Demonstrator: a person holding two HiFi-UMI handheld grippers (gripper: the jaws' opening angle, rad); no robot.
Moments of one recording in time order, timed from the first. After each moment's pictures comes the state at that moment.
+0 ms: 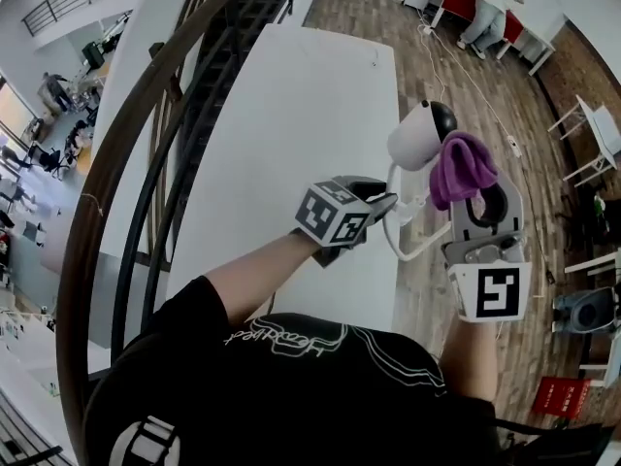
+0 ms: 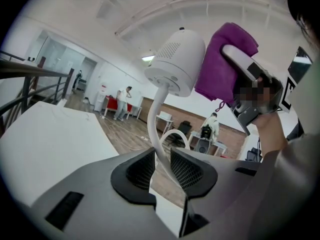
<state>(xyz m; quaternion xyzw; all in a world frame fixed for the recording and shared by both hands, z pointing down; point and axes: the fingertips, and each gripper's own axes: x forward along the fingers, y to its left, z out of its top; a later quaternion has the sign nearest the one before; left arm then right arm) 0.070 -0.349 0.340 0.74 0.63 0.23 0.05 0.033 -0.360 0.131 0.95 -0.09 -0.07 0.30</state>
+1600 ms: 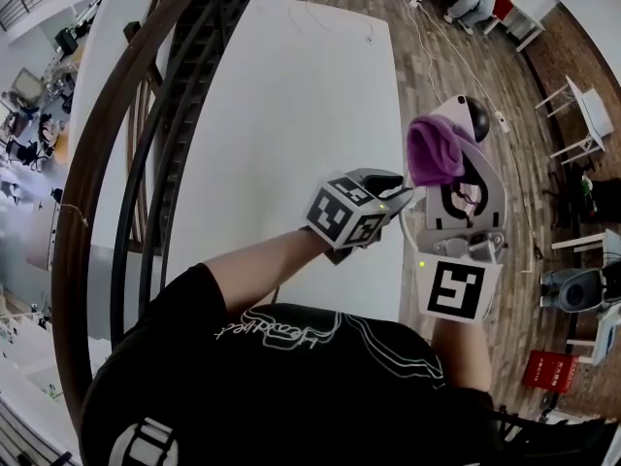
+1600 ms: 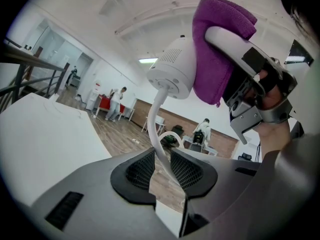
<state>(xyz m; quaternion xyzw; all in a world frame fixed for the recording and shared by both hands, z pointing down) 0.068 -0.345 0.338 0.71 0.67 0.22 0.09 0.077 -0.406 0.164 0.91 -0.02 -0.01 0.42</state>
